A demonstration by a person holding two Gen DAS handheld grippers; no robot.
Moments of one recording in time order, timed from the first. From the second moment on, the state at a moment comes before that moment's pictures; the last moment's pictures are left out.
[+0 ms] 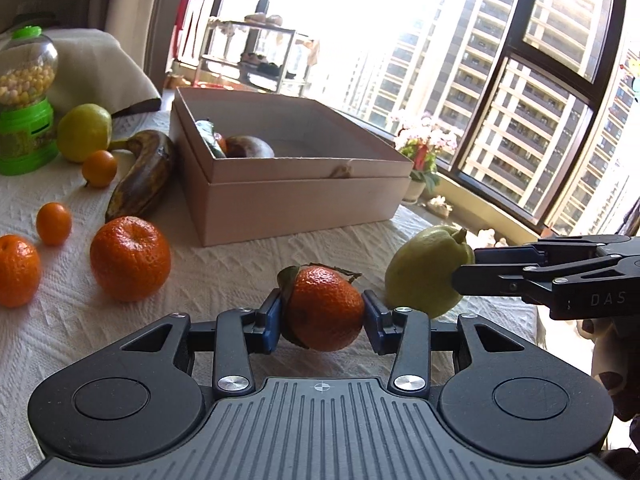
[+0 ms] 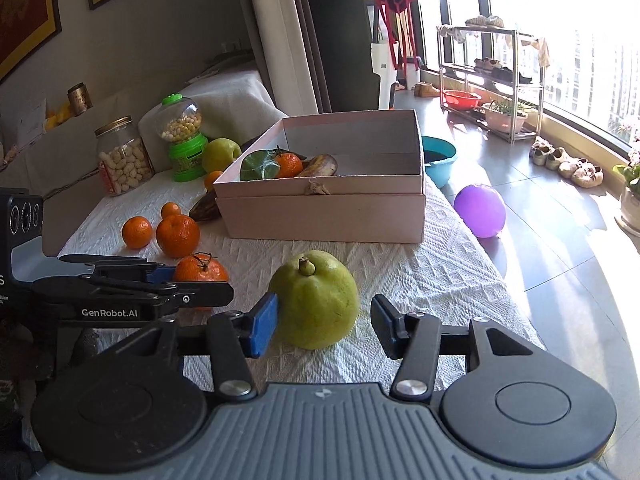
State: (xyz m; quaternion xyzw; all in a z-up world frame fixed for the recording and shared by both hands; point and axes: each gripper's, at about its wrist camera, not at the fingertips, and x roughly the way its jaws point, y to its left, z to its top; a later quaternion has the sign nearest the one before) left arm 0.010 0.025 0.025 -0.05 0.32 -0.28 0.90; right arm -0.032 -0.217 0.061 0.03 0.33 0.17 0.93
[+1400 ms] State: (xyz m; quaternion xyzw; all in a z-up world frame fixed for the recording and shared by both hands) left arm 0.005 0.026 0.018 -0.03 0.32 -0.24 0.92; right arm 0.000 -0.185 0.035 0.00 0.33 0.14 0.93
